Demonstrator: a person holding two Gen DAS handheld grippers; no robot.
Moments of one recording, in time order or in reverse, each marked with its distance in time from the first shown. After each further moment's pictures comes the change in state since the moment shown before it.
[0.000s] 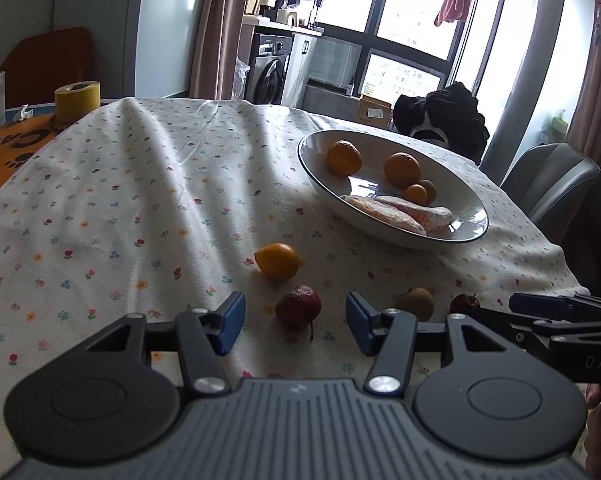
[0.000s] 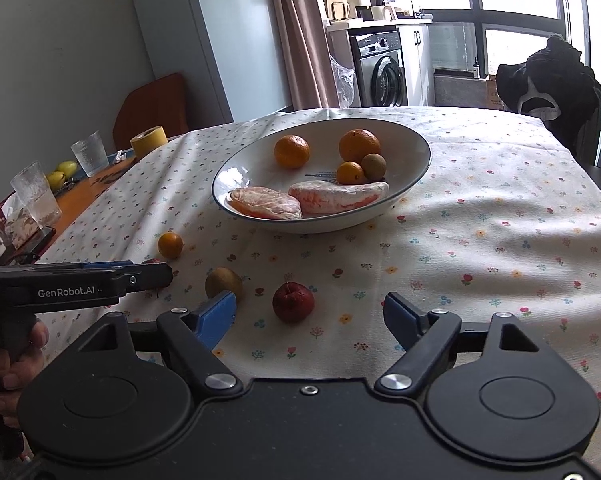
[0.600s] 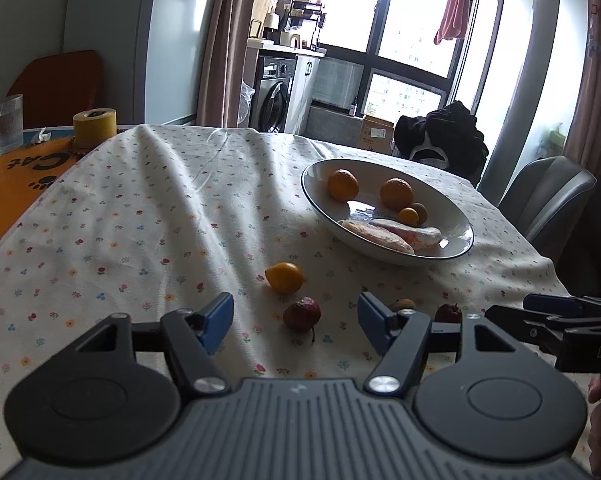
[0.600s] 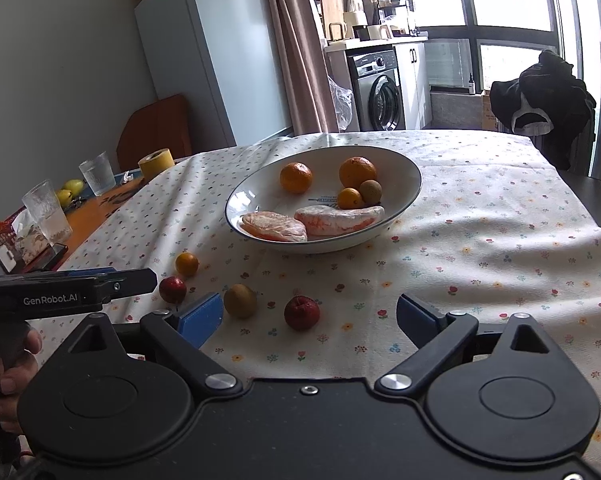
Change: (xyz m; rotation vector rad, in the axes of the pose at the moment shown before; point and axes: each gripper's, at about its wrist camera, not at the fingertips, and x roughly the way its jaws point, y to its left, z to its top) left arm -0.034 -0.002 0.003 0.008 -0.065 0.019; right arm -0.028 0.003 0.003 0.010 -0.057 0.001
